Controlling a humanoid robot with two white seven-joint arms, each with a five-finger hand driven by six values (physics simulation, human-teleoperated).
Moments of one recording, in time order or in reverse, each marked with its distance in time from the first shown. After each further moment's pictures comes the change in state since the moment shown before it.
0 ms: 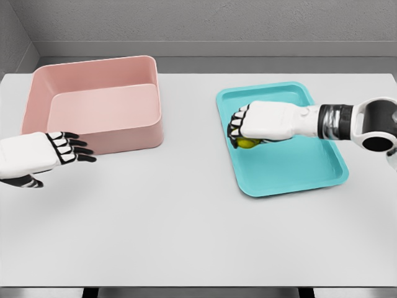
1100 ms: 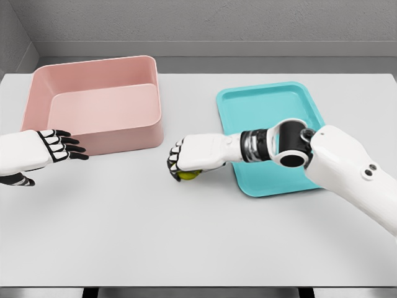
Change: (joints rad) left arm 0.000 0.030 0.000 0.009 0.007 0.000 0.006; right arm -0.005 0.306 0.130 0.140 0.105 0.000 0.022
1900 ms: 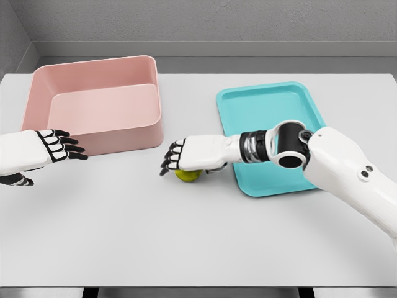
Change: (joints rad) left arm 0.000 0.005 0.000 -0.001 0.000 0.000 0.000; right arm 0.008 0.009 -0.008 0.033 0.022 0.000 0.000
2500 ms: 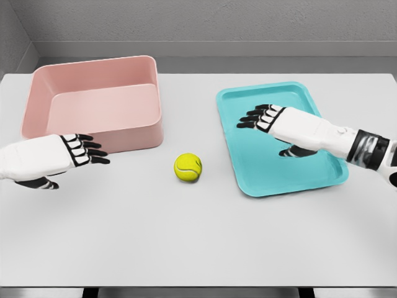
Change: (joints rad) left arm -0.005 -0.122 -0.007 -0.026 -0.025 0.000 -0.004; right arm 0.498 -0.262 -0.731 -0.232 -0.182 -0.002 -0.004
